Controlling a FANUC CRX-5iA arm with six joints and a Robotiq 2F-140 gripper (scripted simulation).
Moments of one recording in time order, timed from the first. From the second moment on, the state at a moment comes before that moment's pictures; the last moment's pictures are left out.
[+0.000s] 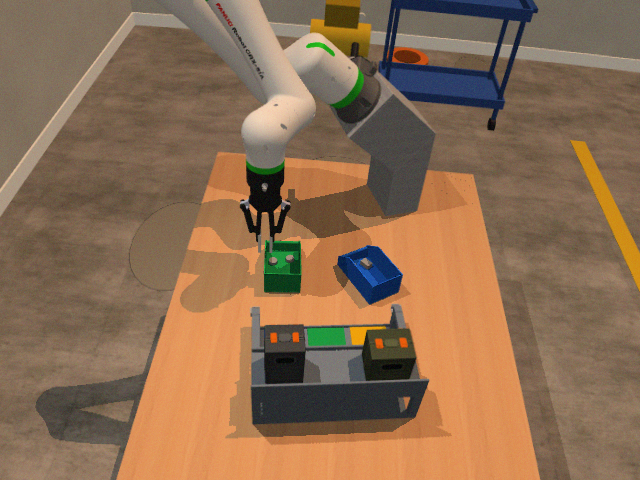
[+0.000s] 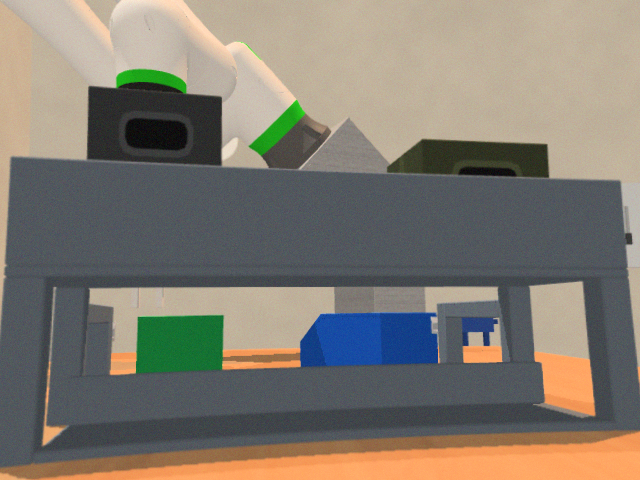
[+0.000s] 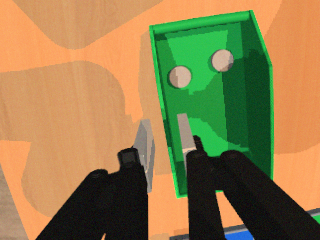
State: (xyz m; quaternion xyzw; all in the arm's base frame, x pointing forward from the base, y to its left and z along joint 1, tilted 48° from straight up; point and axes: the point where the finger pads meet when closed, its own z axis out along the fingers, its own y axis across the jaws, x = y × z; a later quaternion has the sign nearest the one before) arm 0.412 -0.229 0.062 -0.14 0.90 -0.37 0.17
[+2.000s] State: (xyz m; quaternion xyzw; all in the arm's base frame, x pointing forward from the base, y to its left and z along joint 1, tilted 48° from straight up) arm 0.425 -0.251 0.038 -0.14 0.90 -0.37 0.16
